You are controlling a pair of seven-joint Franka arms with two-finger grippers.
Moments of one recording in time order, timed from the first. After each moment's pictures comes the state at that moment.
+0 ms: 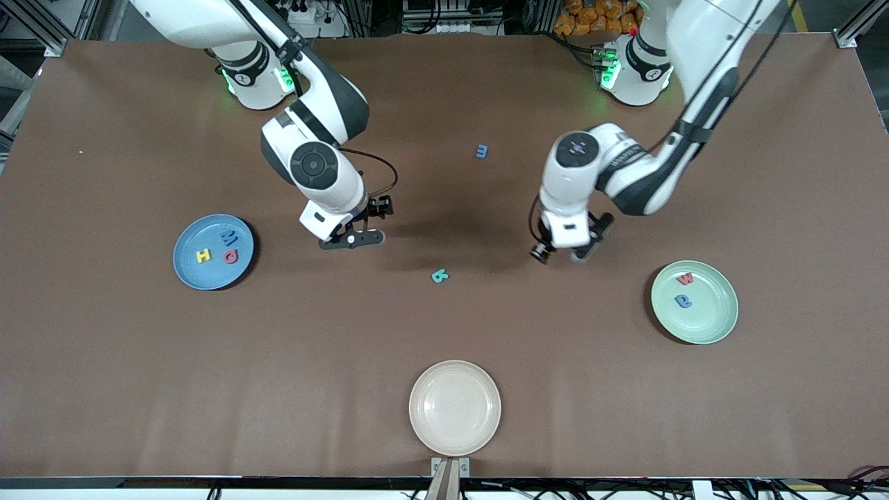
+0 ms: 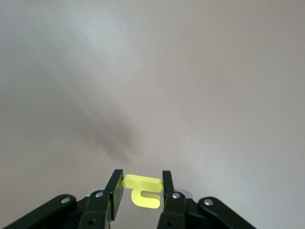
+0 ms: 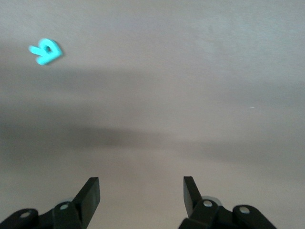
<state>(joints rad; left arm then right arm) 0.05 0.44 -0.54 -2.08 0.62 2.52 -1.86 0.14 0.41 0.52 -1.92 -0.08 2.17 0.61</state>
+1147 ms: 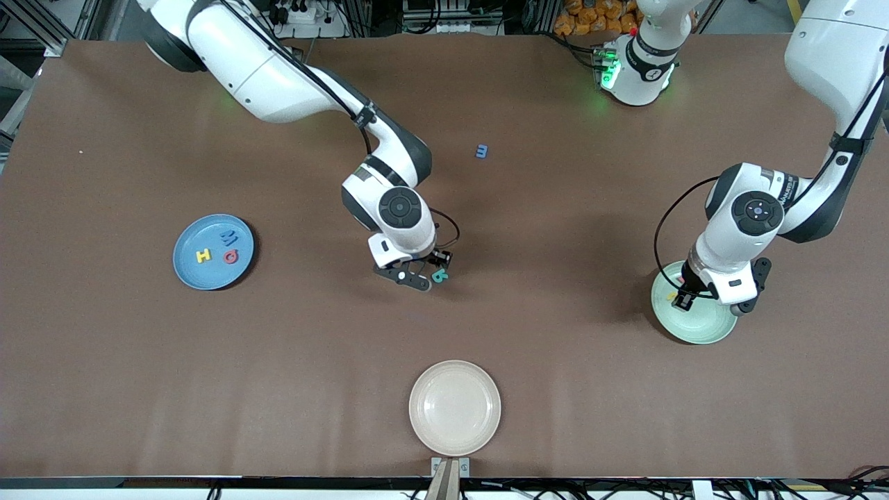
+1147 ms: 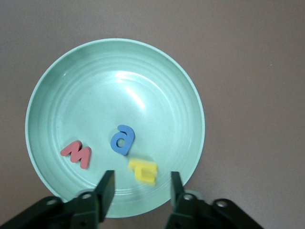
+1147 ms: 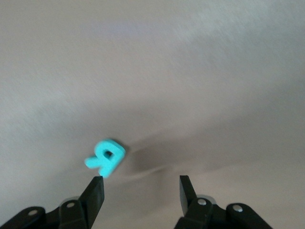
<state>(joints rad) 0.45 0.48 -0.54 -2.02 0.62 2.49 -1.48 0.45 0.86 0.32 -1.40 -0.22 2.22 1.19</state>
